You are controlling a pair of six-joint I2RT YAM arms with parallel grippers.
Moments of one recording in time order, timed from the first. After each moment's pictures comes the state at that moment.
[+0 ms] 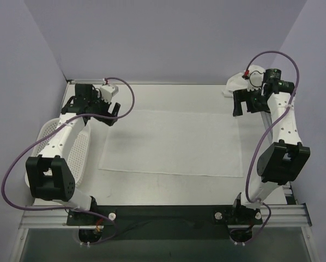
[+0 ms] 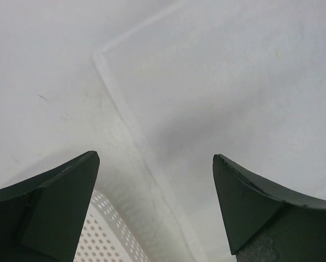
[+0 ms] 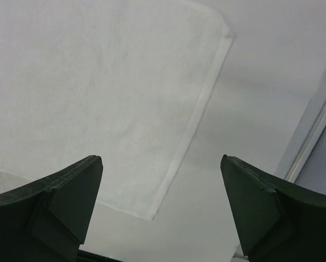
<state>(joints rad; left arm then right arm) -0.07 1.52 1.30 -0.63 0.31 0.42 -0.17 1.71 1.67 -1.09 -0.27 -0.39</state>
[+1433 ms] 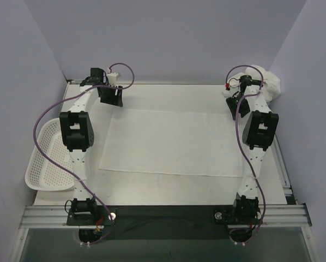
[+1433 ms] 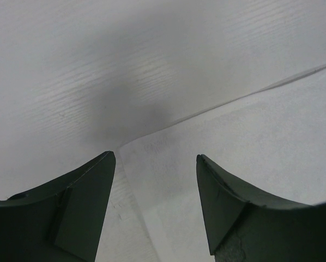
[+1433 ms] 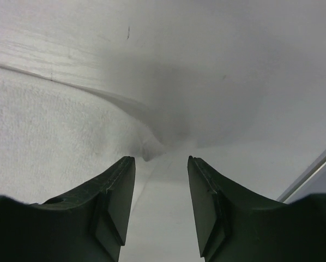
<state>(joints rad) -0.02 2.38 2.13 -0.73 0.35 0.19 -0.12 2.45 2.19 -1.06 0.02 -0.49</state>
